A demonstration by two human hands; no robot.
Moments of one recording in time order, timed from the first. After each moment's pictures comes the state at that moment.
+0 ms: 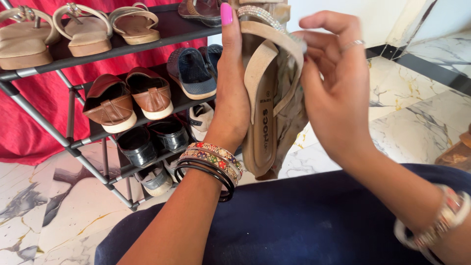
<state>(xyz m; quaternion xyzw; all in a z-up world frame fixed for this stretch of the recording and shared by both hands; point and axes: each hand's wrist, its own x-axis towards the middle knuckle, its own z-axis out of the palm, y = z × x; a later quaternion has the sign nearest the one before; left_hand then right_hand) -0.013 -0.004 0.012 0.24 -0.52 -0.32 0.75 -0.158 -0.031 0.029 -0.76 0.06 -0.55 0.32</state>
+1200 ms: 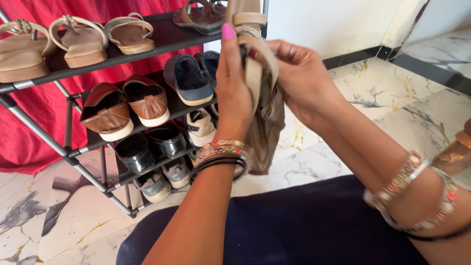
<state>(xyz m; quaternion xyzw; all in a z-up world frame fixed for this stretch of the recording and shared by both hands) -0.007 -0.066 -0.016 0.33 -0.43 -0.21 0.81 -0.130 -0.116 0.017 -0.63 0.13 -0.43 0.64</state>
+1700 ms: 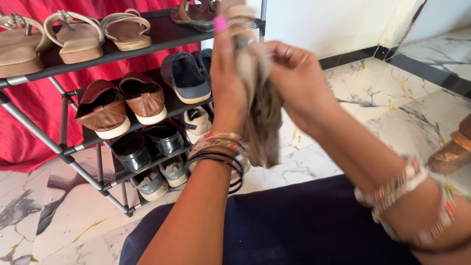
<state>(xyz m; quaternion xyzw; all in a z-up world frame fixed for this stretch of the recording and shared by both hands) -0.003 -0.079 -0.015 0.31 -0.43 -0.17 0.83 -0.130 -0.105 0.016 -0.64 0.11 -0.46 0.61</state>
